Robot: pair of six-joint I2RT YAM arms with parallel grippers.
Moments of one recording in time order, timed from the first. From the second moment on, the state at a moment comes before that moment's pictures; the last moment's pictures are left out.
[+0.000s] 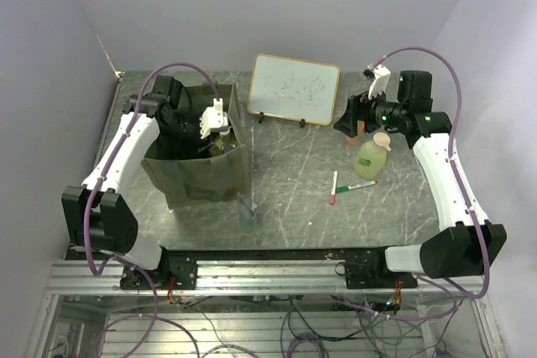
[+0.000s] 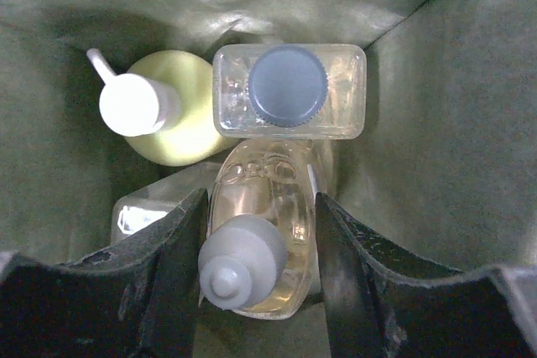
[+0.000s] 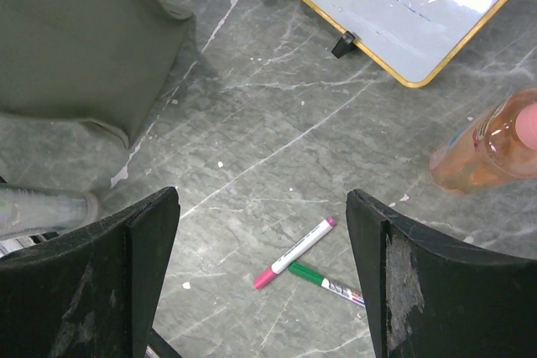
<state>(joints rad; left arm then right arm) -0.18 1.50 1.41 -1.11 0.69 1.17 0.06 1.33 1.35 -0.68 -0.59 -0.17</state>
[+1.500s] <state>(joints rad) -0.23 1.50 1.51 -1.06 0.75 1.12 0.05 1.32 1.33 -0.68 -0.59 -0.17</state>
